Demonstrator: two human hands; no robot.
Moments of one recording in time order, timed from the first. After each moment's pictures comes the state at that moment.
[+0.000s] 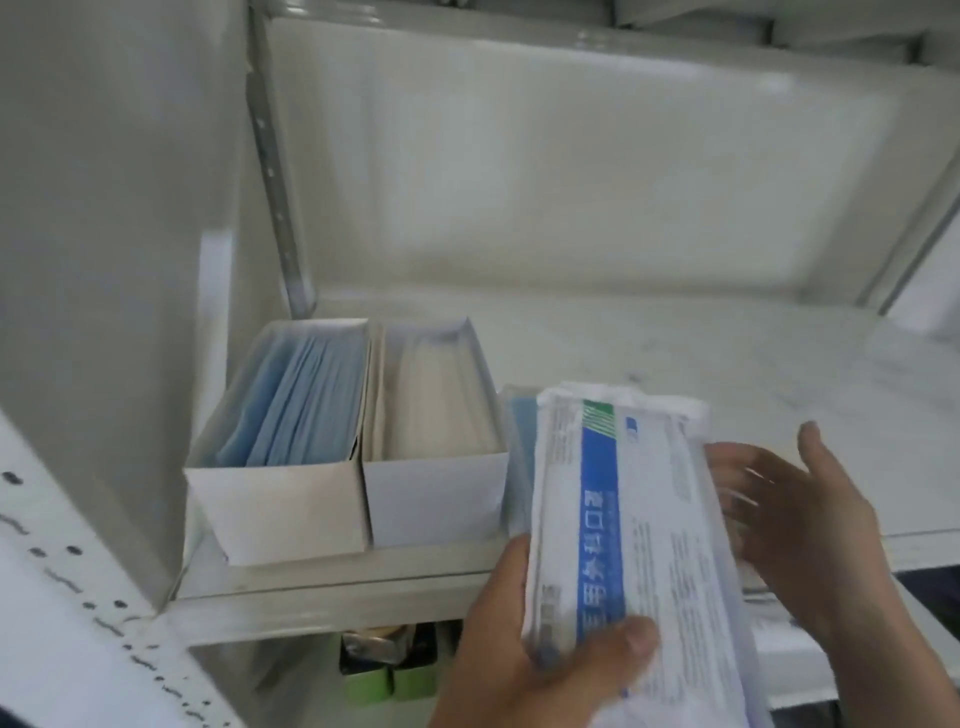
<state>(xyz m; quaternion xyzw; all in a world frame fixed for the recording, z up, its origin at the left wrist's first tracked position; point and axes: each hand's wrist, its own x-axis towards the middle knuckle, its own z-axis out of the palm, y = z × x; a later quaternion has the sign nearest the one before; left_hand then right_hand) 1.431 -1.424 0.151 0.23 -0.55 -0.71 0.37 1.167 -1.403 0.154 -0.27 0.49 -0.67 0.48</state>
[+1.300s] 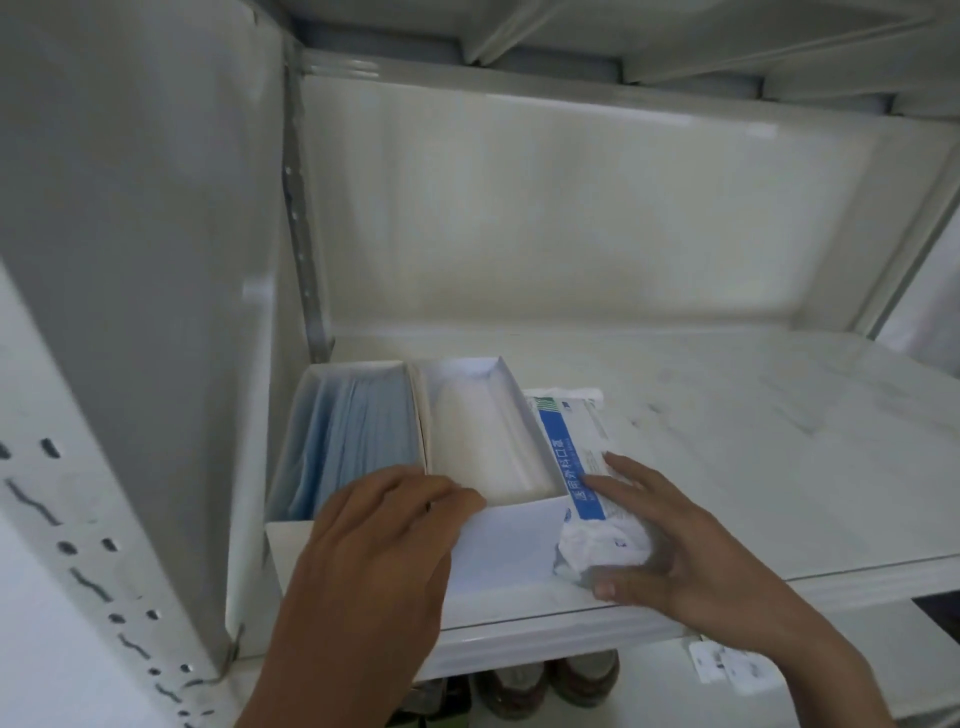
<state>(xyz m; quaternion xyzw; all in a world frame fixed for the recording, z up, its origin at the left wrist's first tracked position) 1.529 -1.524 0.160 0.31 -0.87 0.07 0.39 1.236 -1.454 0.143 -0.67 0.66 -0.30 0.17</state>
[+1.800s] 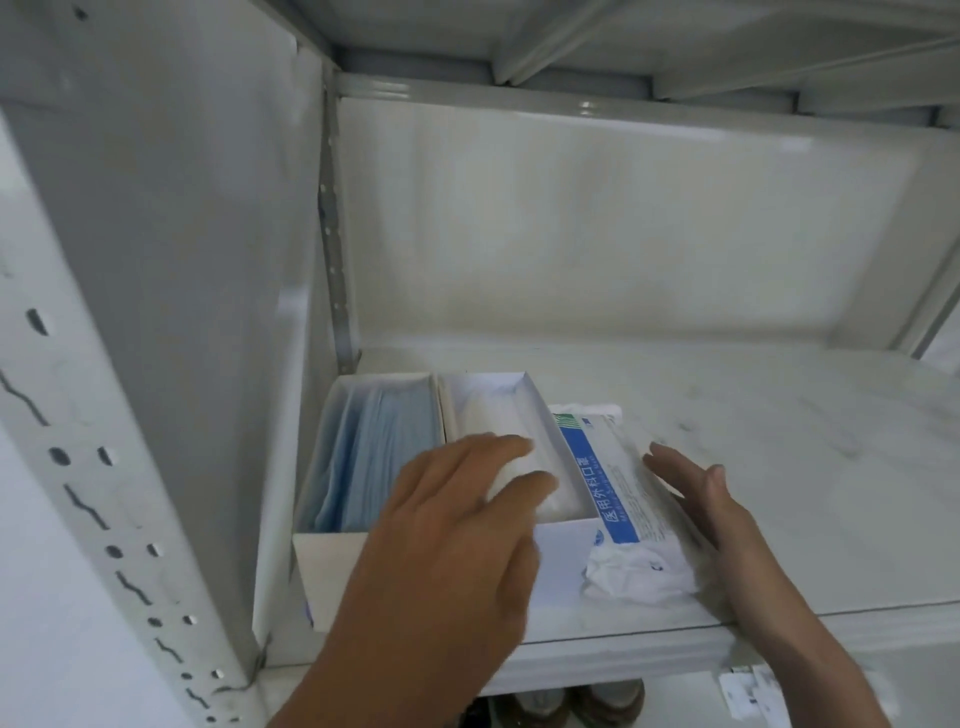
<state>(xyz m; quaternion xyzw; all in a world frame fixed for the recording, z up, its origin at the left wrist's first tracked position) 1.507 -1.512 0.193 0.30 -0.88 0.00 0.37 1.233 -1.480 0.131 -0.49 0.61 -0.54 0.31</state>
